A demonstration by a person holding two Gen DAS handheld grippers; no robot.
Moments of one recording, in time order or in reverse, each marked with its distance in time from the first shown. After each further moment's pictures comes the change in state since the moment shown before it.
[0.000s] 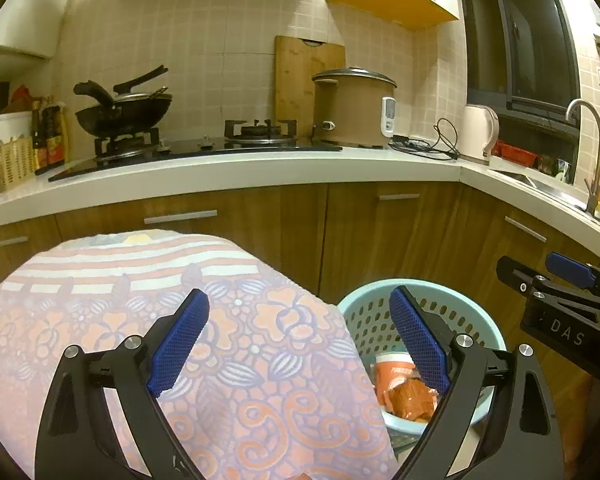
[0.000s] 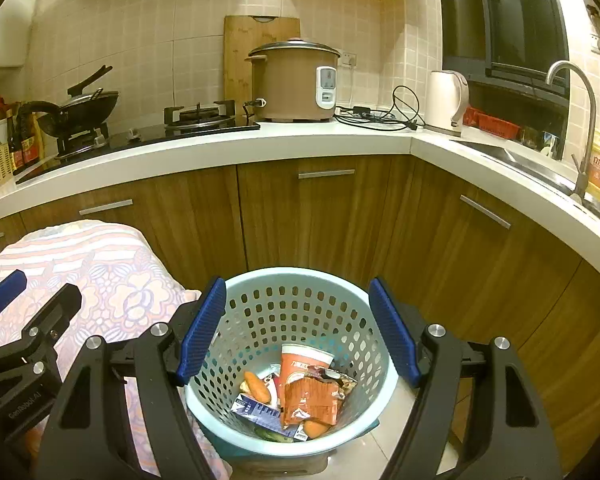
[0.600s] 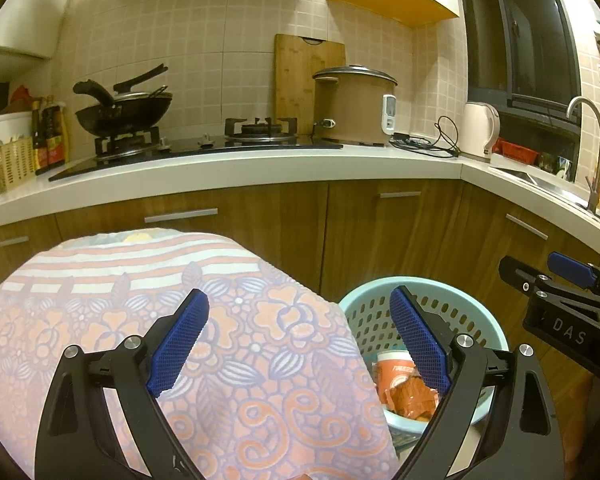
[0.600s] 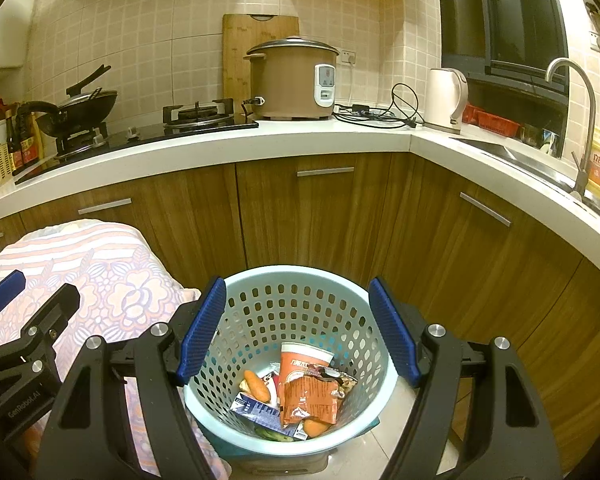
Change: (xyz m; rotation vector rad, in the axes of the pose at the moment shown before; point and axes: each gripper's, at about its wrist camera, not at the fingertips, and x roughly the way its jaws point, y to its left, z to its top) left arm 0.000 0.000 0.000 0.000 0.004 0.003; right arm 0.001 0.000 -0.001 0.003 0.005 -0.002
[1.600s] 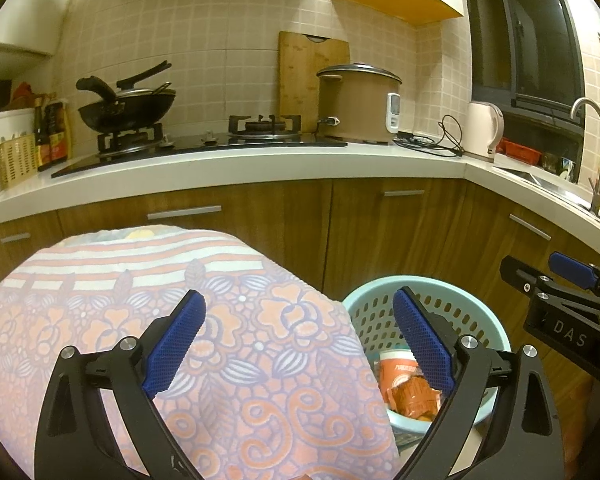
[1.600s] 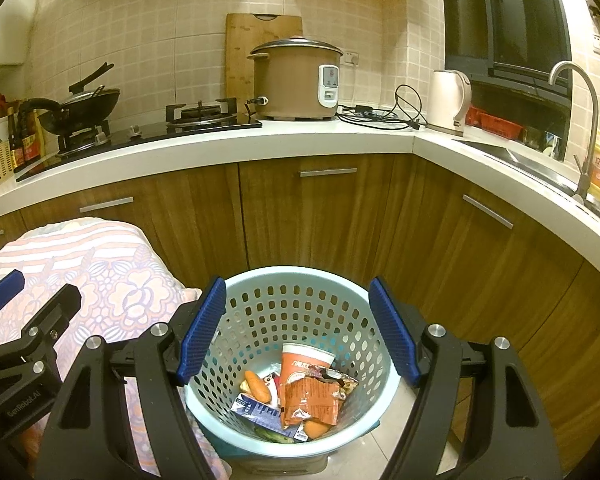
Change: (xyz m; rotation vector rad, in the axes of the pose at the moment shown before) left arm 0.001 0.004 -0.003 -0.004 0.008 0.010; right arm 0.001 0.004 -0.001 -0.010 -0.001 0.003
